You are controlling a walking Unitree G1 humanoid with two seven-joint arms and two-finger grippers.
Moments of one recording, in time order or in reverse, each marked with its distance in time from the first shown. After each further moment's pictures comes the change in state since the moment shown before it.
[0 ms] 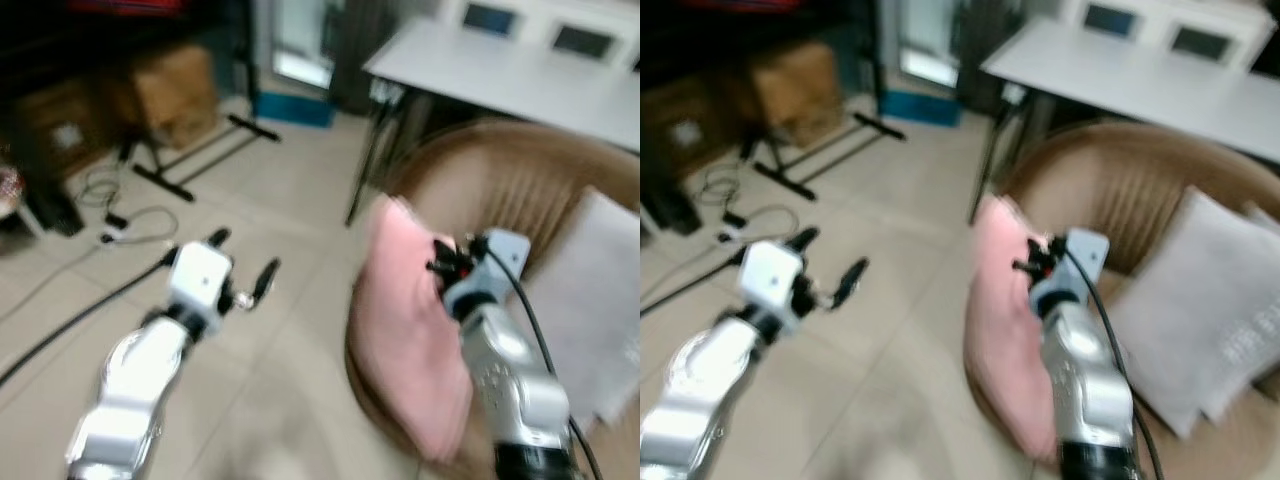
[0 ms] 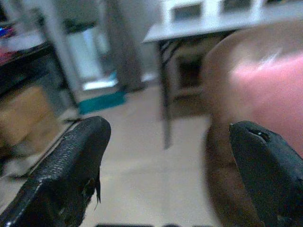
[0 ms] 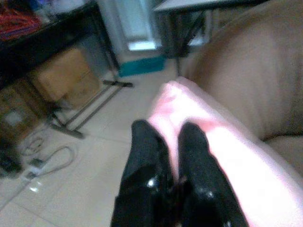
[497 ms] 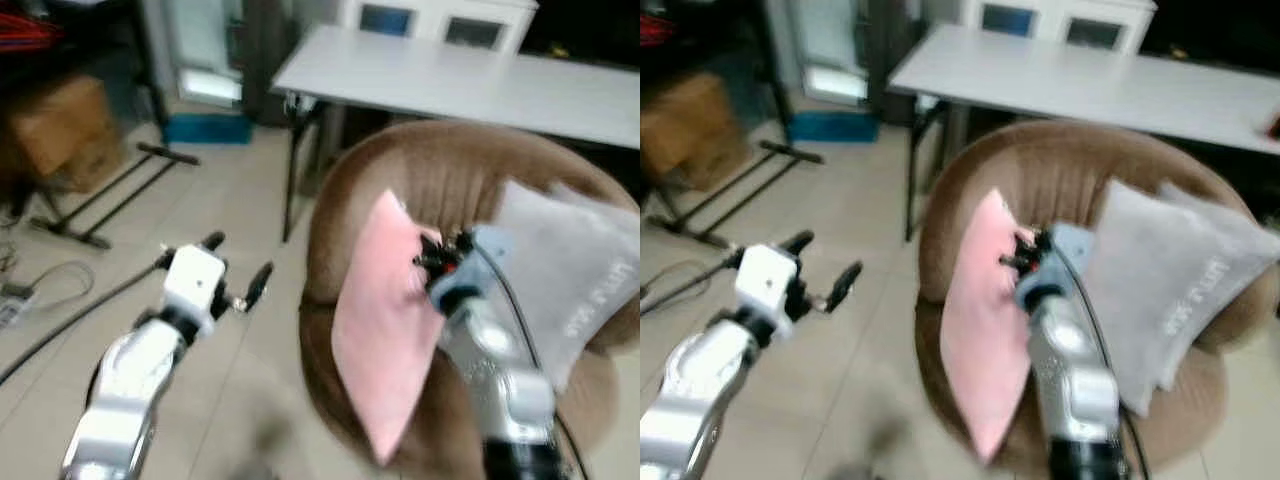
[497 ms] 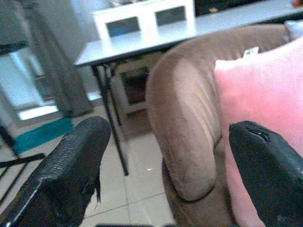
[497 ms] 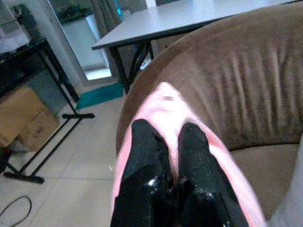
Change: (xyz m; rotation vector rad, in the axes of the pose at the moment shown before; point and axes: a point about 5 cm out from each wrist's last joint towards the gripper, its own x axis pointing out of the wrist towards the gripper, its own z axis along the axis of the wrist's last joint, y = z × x) left arm 0.005 -0.006 0.002 -0.004 -0.009 -0.048; right arm -0.001 0.002 -0.001 -0.003 -0.010 0.013
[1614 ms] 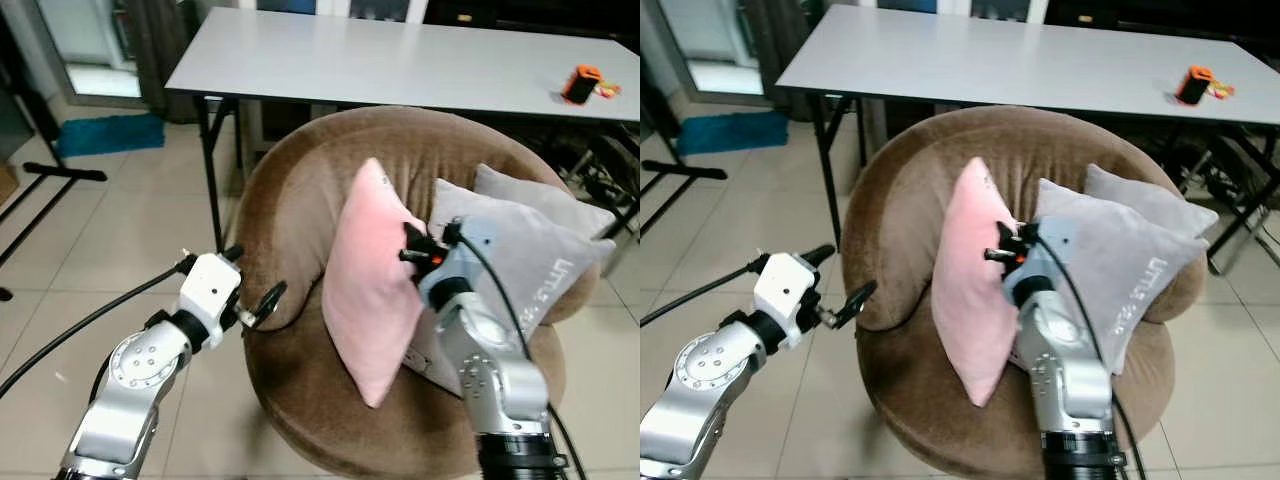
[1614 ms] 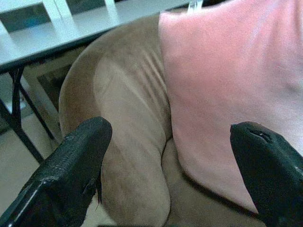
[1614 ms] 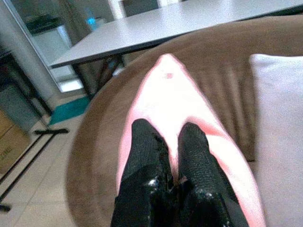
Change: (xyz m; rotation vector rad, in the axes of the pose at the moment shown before) left arm 0.006 -0.012 -0.006 0.023 0.054 -0.164; right arm 0.004 0.013 0.007 -0.012 -0.022 0.082
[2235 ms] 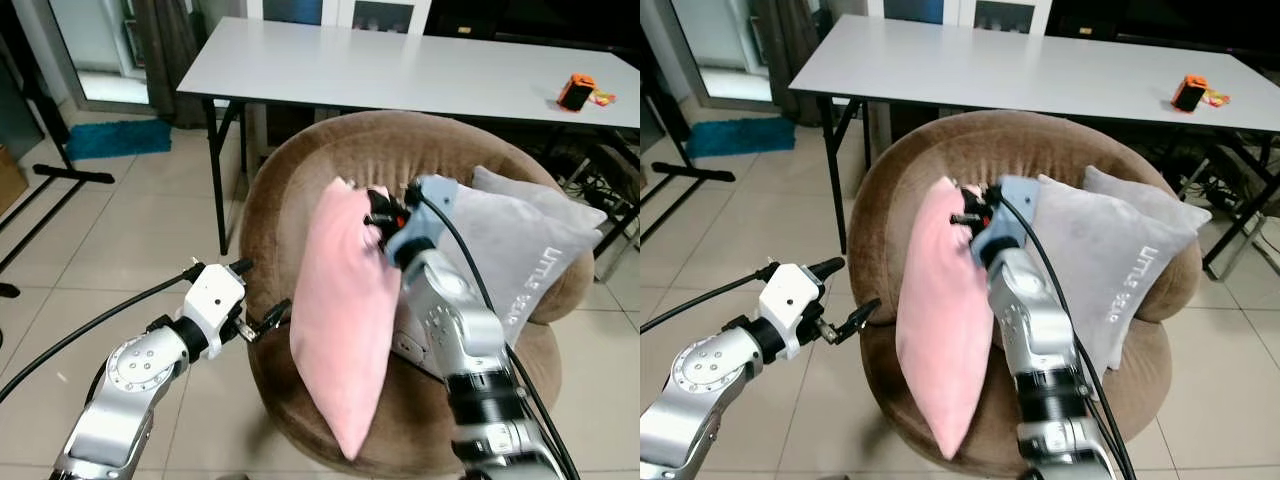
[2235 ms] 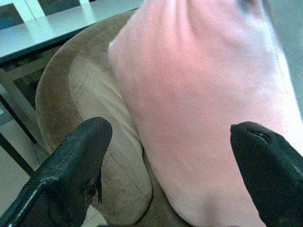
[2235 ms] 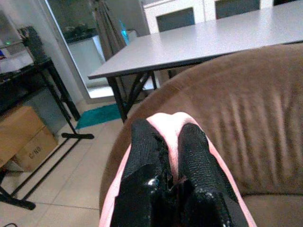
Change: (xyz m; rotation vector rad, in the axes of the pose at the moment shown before) left arm -0.004 -0.005 -0.003 0.019 0.026 -0.104; right arm 0.049 0.032 0.017 -0.013 -0.041 0.117
